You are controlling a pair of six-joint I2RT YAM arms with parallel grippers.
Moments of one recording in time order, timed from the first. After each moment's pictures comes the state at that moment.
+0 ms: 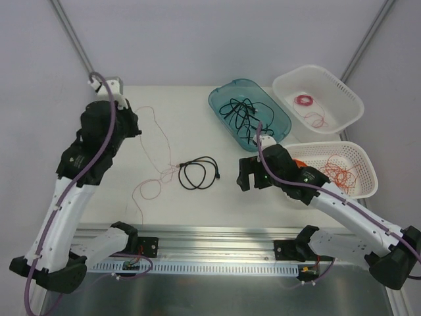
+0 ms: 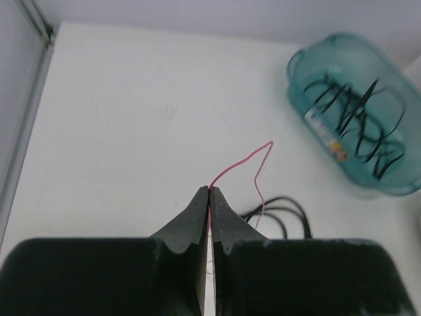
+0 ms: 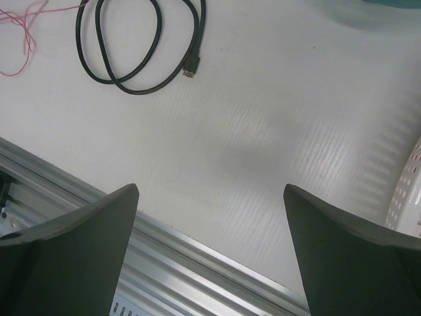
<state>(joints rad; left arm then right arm) -0.37 1.01 1.30 -0.74 -0.30 -0.25 0.81 1.02 0.91 -0.66 0.12 0.44</state>
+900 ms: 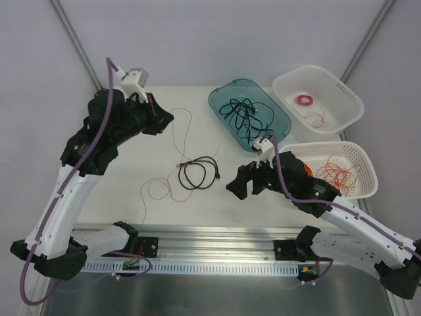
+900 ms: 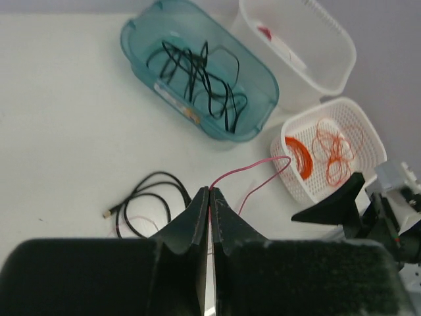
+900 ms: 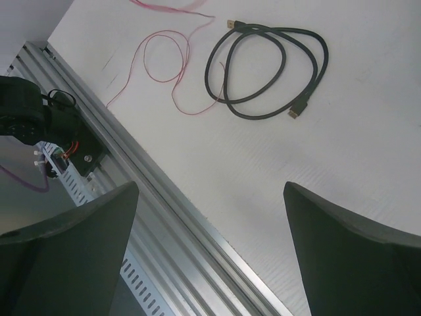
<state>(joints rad) -0.44 1.09 1.61 -0.76 0.10 -0.39 0.87 0.84 0.81 -0.43 -0.10 0.38</state>
